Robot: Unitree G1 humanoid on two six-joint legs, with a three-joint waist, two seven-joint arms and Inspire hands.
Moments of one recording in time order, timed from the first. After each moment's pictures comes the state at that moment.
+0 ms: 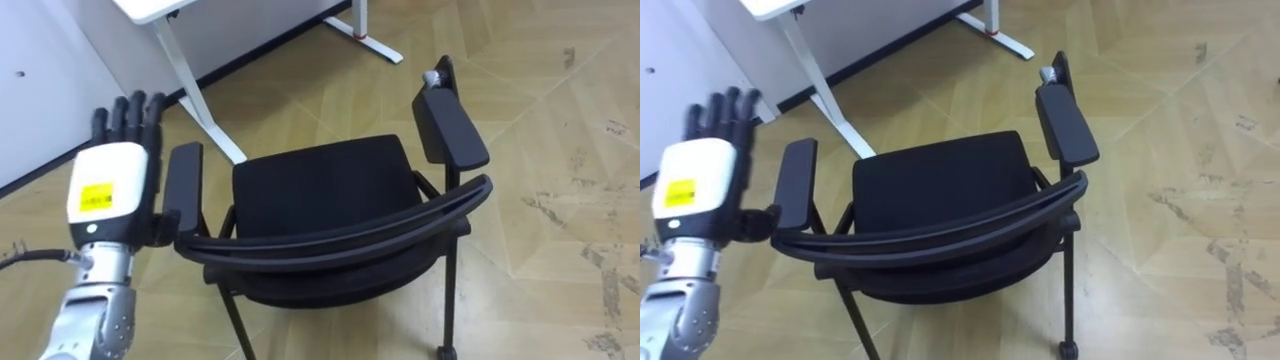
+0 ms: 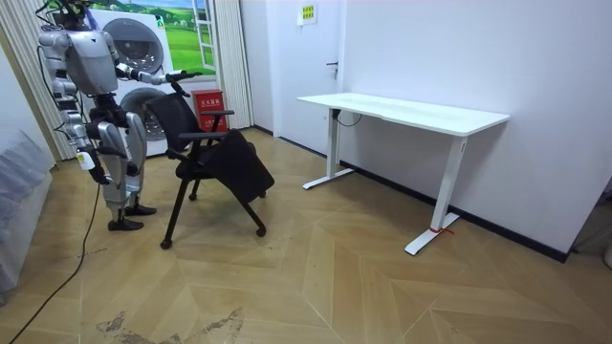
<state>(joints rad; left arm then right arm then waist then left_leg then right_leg) 0.10 0.40 -0.07 0.12 0.99 -0.04 0.42 0.04 -0.30 -0.09 1.36 0.27 -0.03 0.08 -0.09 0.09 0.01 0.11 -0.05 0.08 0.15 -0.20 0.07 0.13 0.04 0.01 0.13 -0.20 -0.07</state>
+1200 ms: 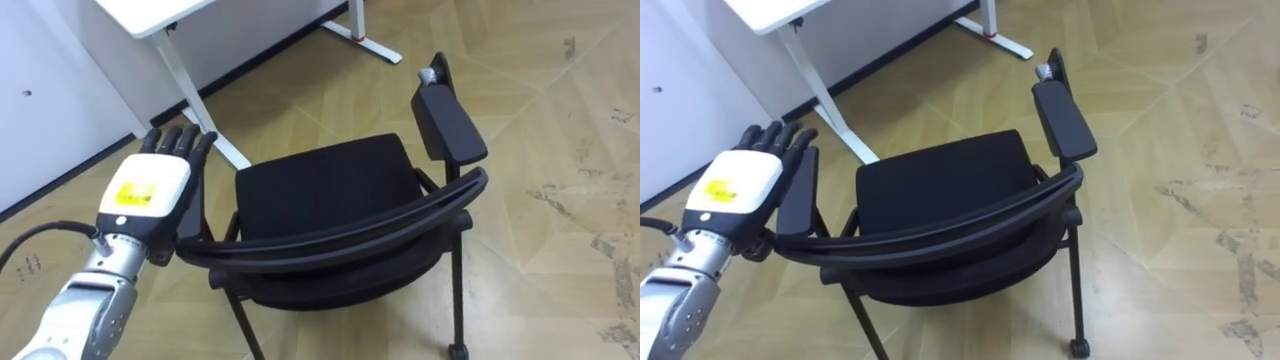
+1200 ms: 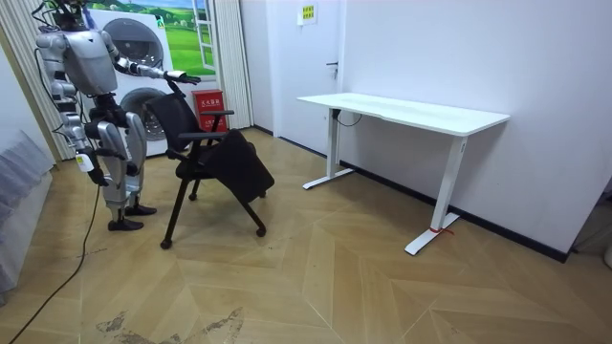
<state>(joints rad) 0.12 0.58 -0.17 -0.06 1.02 0.02 0.05 0.01 -0.34 -0.06 1.42 0.27 -0.03 0.09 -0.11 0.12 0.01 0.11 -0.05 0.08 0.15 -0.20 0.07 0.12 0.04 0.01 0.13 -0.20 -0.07</state>
